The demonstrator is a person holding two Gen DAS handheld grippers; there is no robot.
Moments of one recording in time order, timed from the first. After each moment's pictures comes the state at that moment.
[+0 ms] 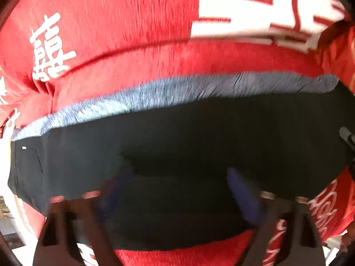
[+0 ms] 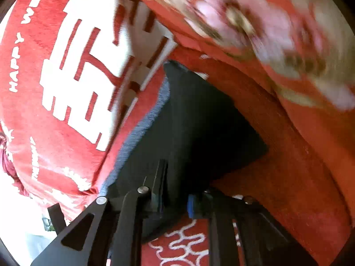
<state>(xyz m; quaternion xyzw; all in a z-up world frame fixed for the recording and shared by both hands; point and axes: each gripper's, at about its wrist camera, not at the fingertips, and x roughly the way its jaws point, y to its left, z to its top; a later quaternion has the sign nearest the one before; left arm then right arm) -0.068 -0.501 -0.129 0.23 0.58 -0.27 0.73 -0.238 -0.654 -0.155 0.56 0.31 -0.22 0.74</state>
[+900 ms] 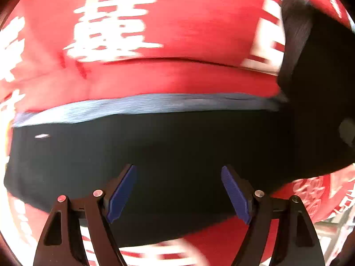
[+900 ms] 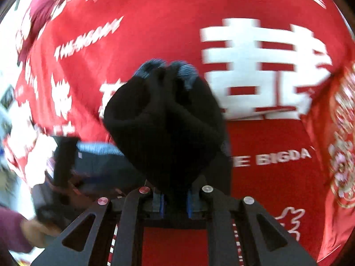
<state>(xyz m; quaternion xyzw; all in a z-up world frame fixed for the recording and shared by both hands) 0.028 -0.327 -0.102 0.15 0.59 -0.30 0.74 -0.075 -0.434 -0.016 0.18 0.43 -0.13 0.88</state>
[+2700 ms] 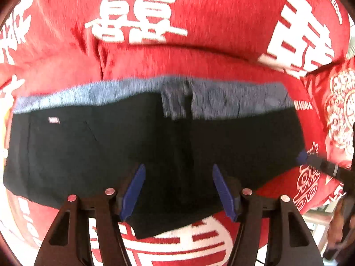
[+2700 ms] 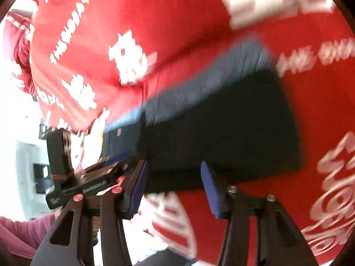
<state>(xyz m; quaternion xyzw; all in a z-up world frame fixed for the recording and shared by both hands) 0.053 -0.308 -0.101 0.13 0.61 -0.34 0.70 -0.063 -0.430 -0.105 0.44 0.45 -0.03 0.77</state>
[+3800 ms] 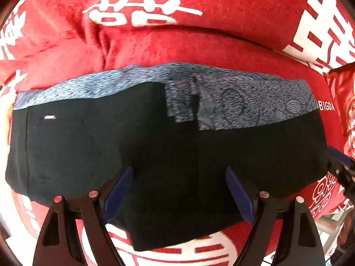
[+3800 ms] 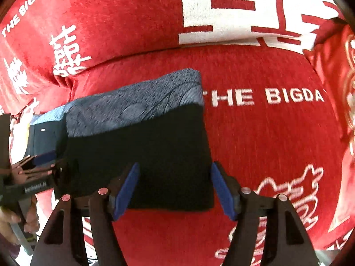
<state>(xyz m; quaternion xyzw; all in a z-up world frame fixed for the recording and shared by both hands) 0.062 -0.309 -0.131 0.17 0.65 -0.27 0.69 -0.030 -0.429 -0.122 0.26 0.58 -0.17 0.75</state>
